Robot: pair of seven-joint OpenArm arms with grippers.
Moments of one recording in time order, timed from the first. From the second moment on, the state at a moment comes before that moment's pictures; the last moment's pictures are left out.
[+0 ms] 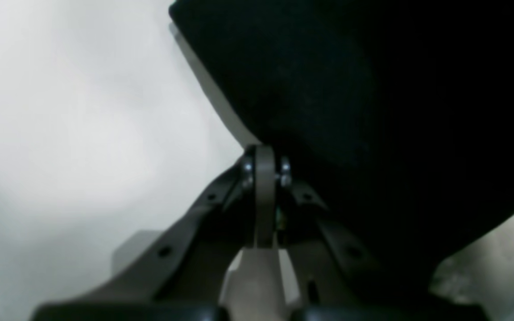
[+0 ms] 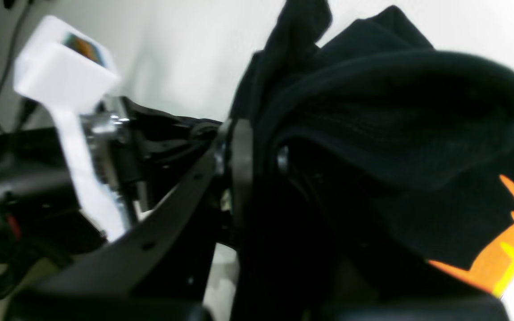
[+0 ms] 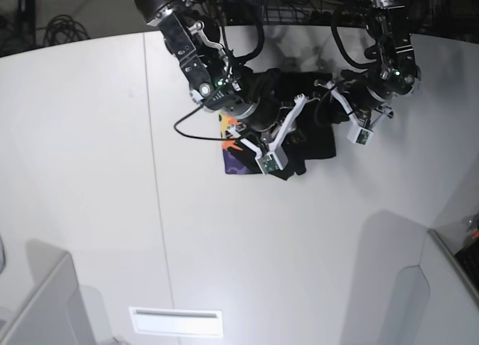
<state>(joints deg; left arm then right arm) 15.0 -9.7 -16.0 93.6 -18.7 -34.2 47.9 -3.4 -5.8 -33.2 99.5 17.1 -4.3 -49.2</state>
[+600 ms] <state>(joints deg) 25.2 -13.1 -29.8 98.6 -18.5 -34.5 49.0 -2.5 -5.9 -33.3 96.4 17.1 -4.3 -46.3</state>
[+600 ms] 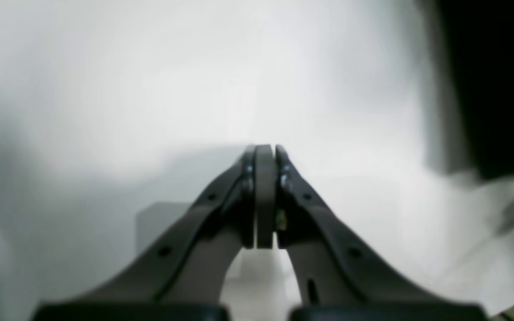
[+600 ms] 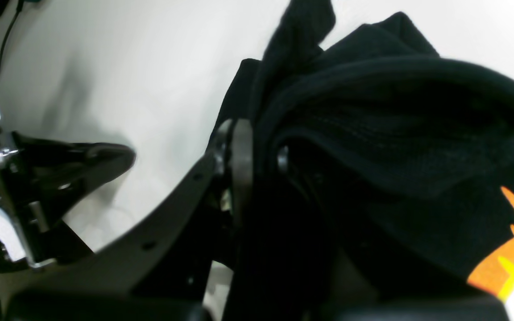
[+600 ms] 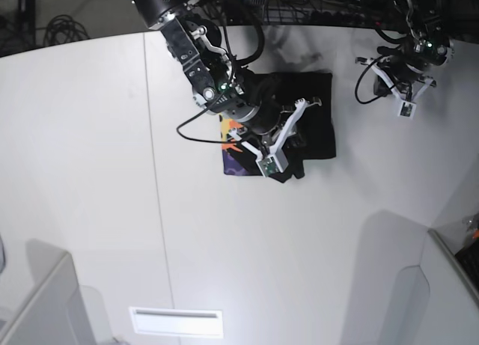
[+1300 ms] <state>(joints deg) 26.2 -13.5 -36.1 97.8 -18.5 -38.8 49.4 0.6 -5.9 -40.3 92.9 17.3 -8.2 -46.1</state>
